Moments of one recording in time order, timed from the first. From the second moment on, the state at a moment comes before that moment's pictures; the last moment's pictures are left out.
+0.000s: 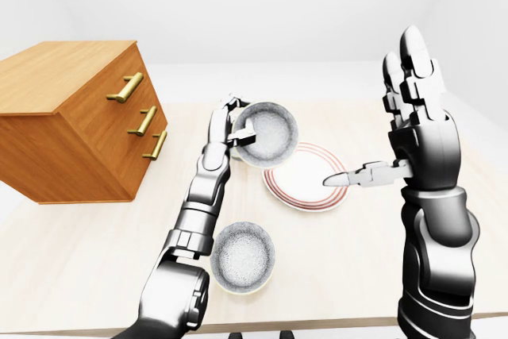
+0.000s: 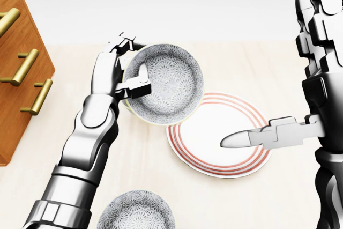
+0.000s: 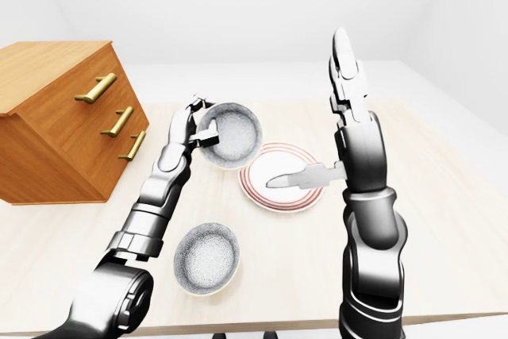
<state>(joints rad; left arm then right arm) -0.77 0.00 0.01 0.54 -0.04 0.09 0.09 -0.23 -0.16 -0.18 -0.61 -0.12 0.09 0.22</state>
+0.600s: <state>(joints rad) -0.86 -0.14 -0.03 0.66 -0.06 0.09 0.10 -0.22 -0.18 -0.22 -0.68 -0.12 0.09 0.23</state>
